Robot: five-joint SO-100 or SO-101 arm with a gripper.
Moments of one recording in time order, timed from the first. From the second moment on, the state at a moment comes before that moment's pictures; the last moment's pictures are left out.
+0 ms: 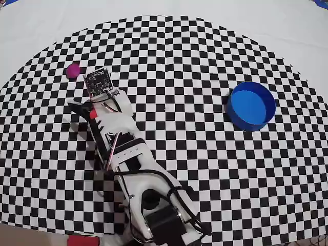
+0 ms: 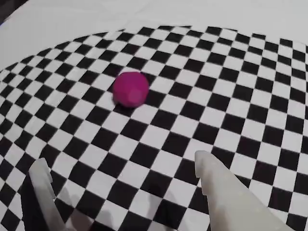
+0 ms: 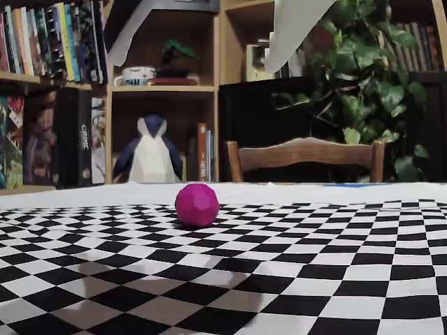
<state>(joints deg) -24.0 126.4 156.3 -6.4 -90.0</state>
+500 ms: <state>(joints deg) -23.5 116.0 148.7 -6.4 -90.0</state>
